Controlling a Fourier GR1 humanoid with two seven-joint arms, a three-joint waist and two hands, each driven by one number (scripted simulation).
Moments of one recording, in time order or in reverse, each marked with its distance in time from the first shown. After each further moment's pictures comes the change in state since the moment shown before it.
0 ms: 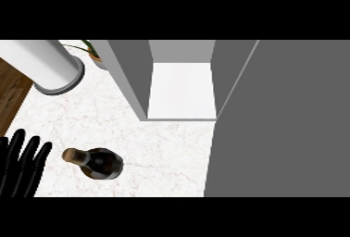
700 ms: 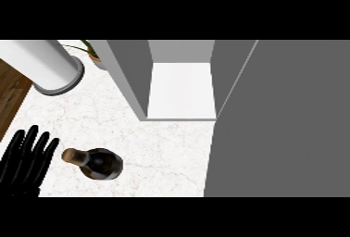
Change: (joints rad) left arm 0.013 -0.013 0.184 0.219 0.235 -0.197 -0.130; right arm -0.030 -0.003 0.003 -0.010 -0.005 -0.004 0.067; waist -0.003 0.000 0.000
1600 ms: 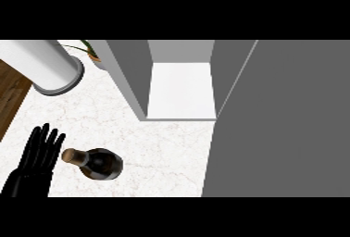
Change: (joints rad) left arm -0.092 -0.030 0.139 0.413 -0.003 -0.157 -0.264; right arm -0.034 0.009 0.018 0.004 0.010 -0.019 0.021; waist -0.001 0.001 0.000
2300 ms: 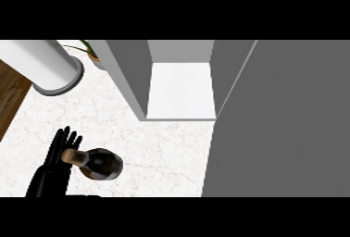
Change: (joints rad) left arm -0.061 -0.031 -0.001 0.245 -0.056 -0.084 -0.150; right arm -0.040 -0.015 -0.040 -0.006 -0.007 -0.002 0.043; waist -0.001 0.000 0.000
